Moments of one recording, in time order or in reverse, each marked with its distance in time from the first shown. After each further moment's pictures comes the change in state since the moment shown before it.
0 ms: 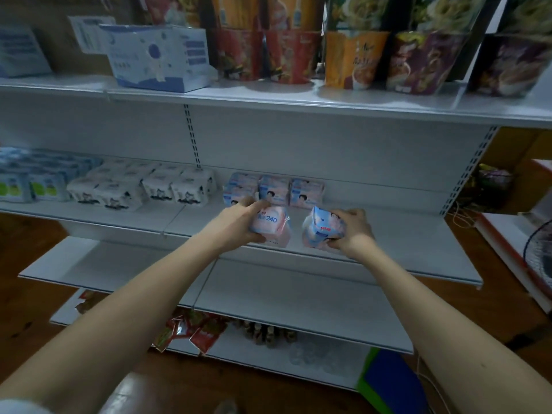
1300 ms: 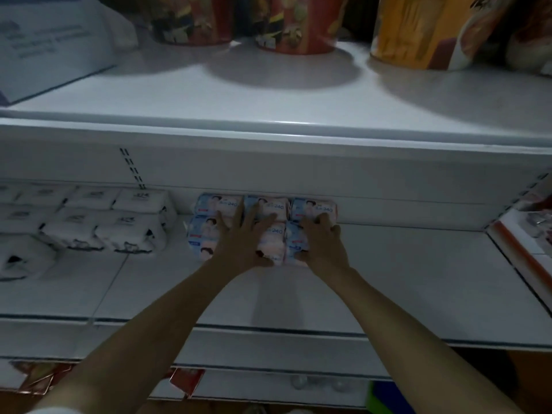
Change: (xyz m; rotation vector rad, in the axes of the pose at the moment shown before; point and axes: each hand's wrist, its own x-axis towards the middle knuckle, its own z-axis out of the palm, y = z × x) left_hand 0.236 -0.132 0.136 0.319 -0.122 0.054; right_hand 0.220 -0.006 0.128 -0.308 -0.110 0.066
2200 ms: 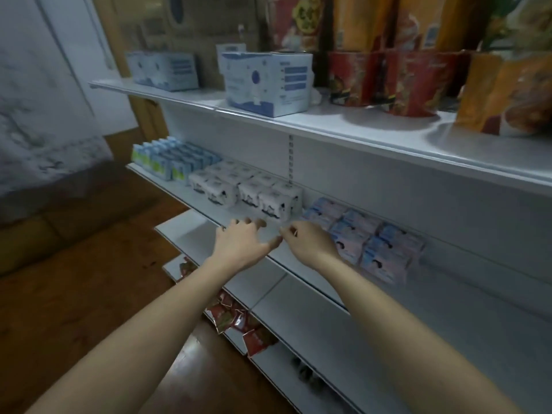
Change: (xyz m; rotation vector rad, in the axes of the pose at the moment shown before) left_hand -0.249 0.063 -0.147 -0.124 0.127 -0.867; right_hand -0.147 -0.123 -0.066 0.188 -0.230 -0.644
